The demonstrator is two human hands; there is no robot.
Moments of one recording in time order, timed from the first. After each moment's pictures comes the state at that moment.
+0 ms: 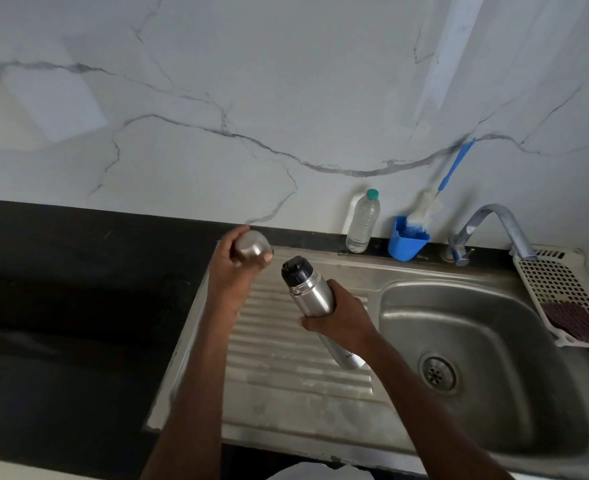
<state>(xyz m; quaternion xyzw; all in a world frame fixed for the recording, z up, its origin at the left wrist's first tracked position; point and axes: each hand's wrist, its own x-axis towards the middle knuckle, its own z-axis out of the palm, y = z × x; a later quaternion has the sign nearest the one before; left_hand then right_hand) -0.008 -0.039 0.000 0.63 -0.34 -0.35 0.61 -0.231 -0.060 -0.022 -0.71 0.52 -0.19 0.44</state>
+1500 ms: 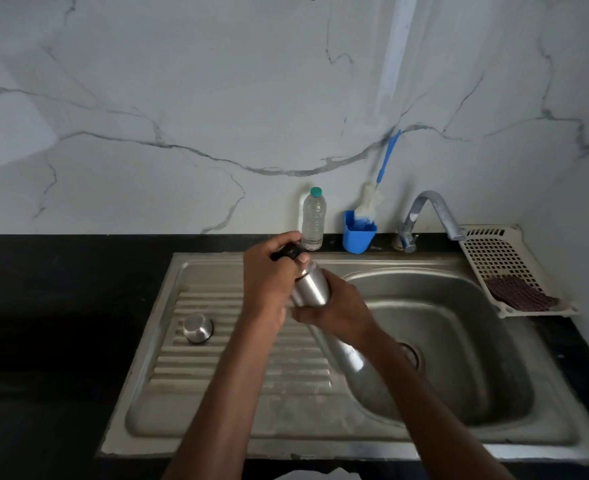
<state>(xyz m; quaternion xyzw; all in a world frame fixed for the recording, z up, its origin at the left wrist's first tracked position) -0.175 -0.057 0.060 0.59 -0.35 -0.44 0.58 -0.314 -0.067 0.012 -0.67 0.53 -0.24 0.45</state>
